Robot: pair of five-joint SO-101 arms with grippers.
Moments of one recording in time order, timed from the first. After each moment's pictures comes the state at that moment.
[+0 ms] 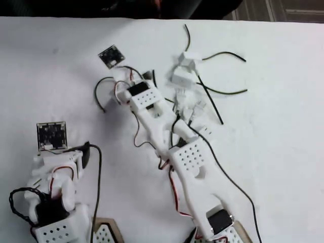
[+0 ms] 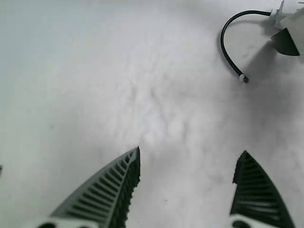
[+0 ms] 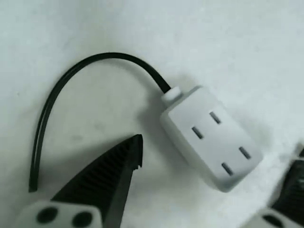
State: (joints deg) left arm -24.7 -101.1 88.2 62.9 -13.8; right arm -34.2 60.0 -43.0 45.4 9.5
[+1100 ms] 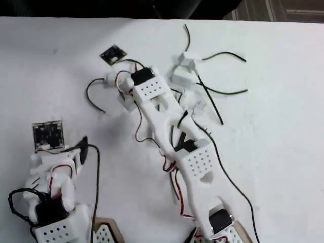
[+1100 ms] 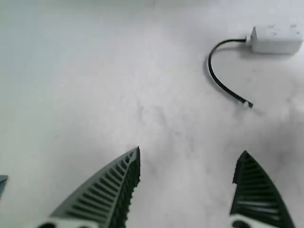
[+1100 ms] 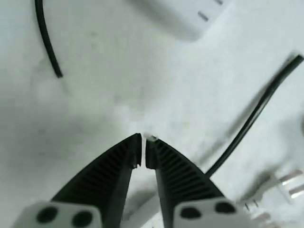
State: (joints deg) left arm -25.2 -101.1 88.2 57.9 -11.6; right arm -33.9 44.6 -43.4 81.8 14.3
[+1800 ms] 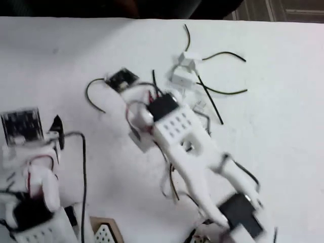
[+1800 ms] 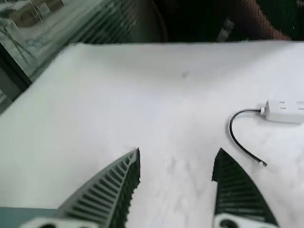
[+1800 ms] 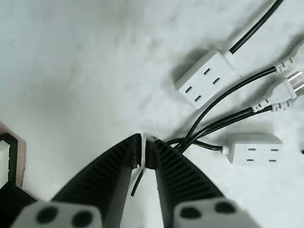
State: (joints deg) left arm -28.4 -85.0 61.4 59.9 -13.8; right arm -40.2 -11.1 9.1 88.5 8.1
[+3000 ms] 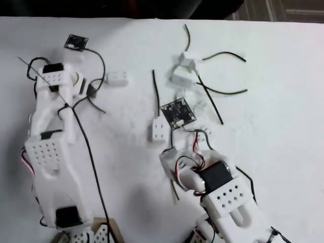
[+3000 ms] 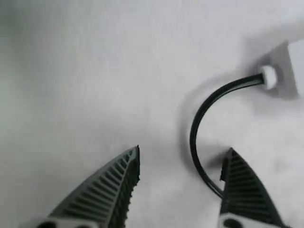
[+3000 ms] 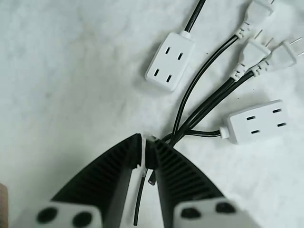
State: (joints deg) left arm -16.7 45.8 -26.2 60.5 -22.3; right arm -33.4 -57.6 57.9 65.6 -2.2
